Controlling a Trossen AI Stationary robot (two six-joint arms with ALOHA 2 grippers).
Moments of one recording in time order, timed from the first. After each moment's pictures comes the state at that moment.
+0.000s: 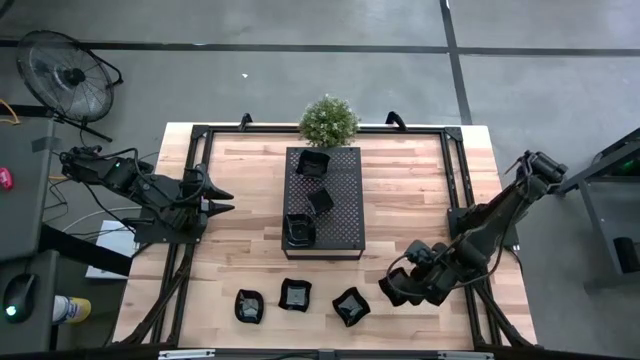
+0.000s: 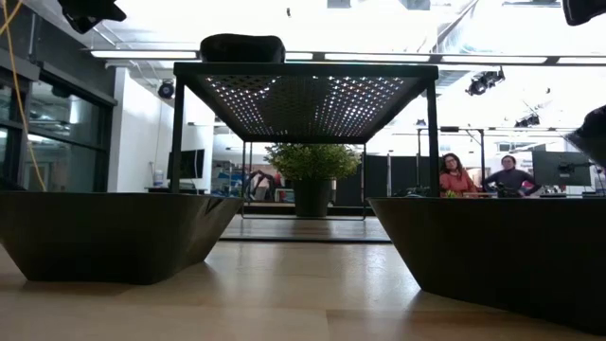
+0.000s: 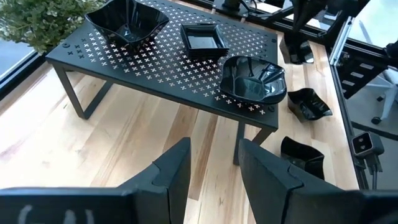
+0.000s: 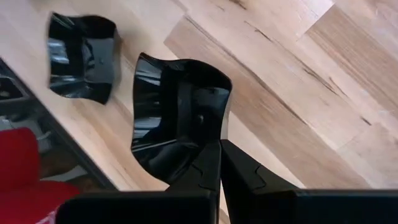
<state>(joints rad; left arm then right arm) -0.41 0.57 0.91 -0.92 -0.44 -0.52 0.78 1.36 0.97 -0.87 0.17 1.60</state>
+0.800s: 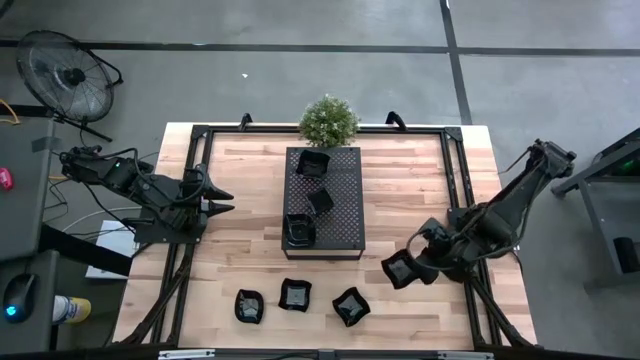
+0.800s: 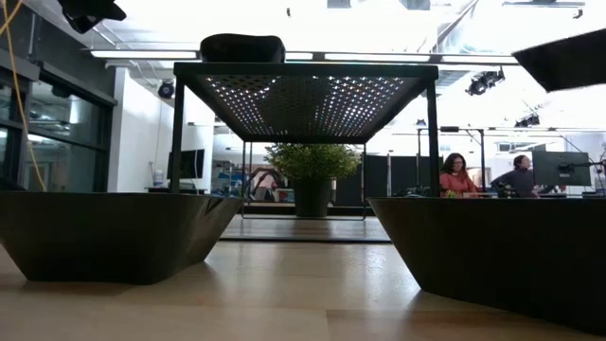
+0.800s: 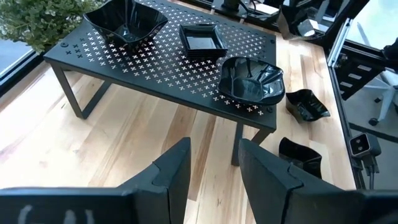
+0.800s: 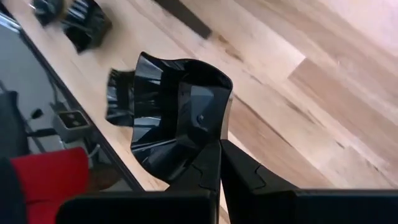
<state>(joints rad) -0.41 0.57 0.91 -0.91 -0.44 -0.52 0.76 1.11 0.97 -0.97 0.27 1.61</state>
